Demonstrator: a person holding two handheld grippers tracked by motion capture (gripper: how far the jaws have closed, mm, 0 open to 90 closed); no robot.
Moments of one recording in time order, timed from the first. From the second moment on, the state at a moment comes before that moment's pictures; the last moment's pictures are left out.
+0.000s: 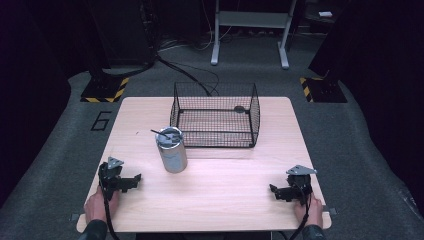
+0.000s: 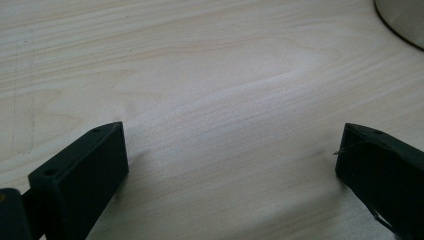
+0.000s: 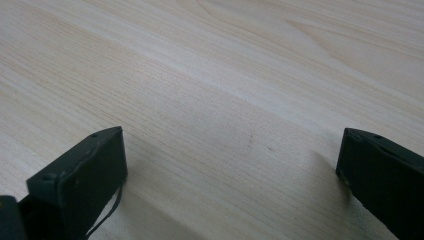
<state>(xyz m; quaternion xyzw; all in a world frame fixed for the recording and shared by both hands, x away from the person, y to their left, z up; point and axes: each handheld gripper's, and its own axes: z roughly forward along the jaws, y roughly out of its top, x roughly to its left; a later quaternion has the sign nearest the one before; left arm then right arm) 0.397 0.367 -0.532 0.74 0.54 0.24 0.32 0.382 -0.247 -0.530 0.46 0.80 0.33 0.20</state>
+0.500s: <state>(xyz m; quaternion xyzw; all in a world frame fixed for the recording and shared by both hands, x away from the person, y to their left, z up) 0.384 0.366 -0.533 0.72 0.57 0.25 0.31 0.382 -0.247 -0.530 0.46 0.80 0.33 0.20</state>
